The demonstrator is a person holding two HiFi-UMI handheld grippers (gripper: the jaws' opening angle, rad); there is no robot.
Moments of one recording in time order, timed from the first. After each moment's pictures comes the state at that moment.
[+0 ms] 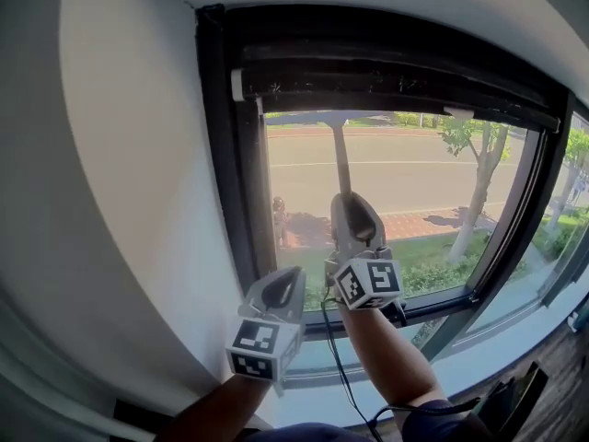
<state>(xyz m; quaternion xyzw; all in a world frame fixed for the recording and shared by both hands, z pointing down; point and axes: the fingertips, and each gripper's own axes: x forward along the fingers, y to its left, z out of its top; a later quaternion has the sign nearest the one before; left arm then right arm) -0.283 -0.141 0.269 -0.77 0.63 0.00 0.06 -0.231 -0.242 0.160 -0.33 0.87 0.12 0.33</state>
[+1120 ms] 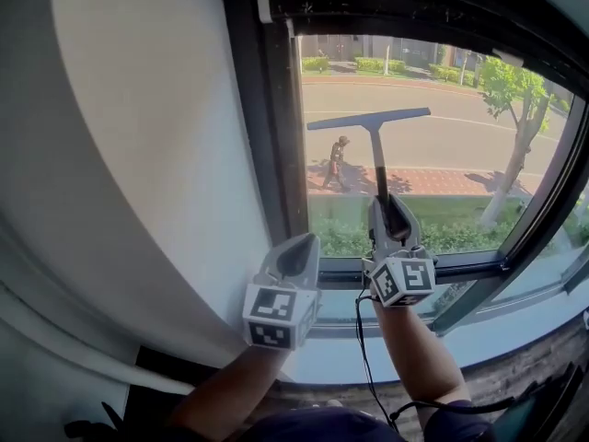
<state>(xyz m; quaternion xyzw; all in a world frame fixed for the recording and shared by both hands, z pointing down) -0.301 -0.120 0.327 -0.73 0.68 -0.01 0.00 -0.216 -0.231 0.284 -0.34 0.91 0.07 0.24</state>
